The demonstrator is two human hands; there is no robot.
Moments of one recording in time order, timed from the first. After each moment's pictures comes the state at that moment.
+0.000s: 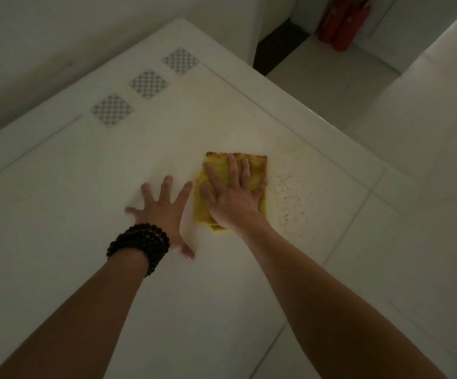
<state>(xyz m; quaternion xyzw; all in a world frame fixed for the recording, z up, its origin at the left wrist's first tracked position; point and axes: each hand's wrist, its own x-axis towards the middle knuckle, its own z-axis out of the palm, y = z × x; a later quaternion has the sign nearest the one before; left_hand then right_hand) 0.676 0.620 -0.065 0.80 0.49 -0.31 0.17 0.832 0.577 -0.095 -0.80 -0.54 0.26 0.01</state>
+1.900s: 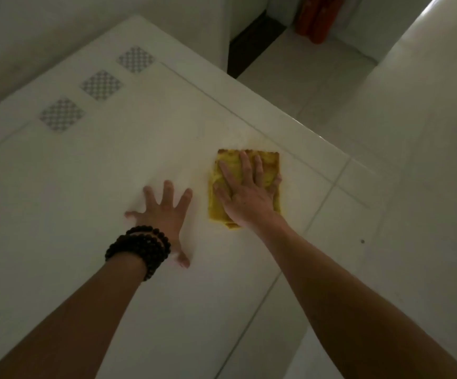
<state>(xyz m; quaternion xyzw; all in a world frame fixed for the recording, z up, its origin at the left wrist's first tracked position) 0.753 0.589 -0.057 0.80 0.43 -0.38 0.15 0.935 0.533 -0.101 -0.82 -0.52 0.24 0.02</state>
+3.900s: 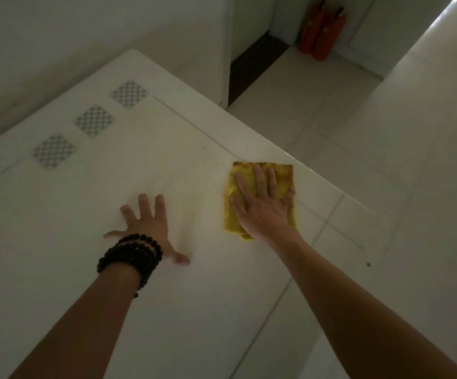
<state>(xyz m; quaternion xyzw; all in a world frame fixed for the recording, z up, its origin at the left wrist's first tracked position) 0.801 0.633 -0.047 0.72 0.56 -0.37 0.20 1.016 0.554 -0.106 -0.83 -0.52 0.22 0.02</state>
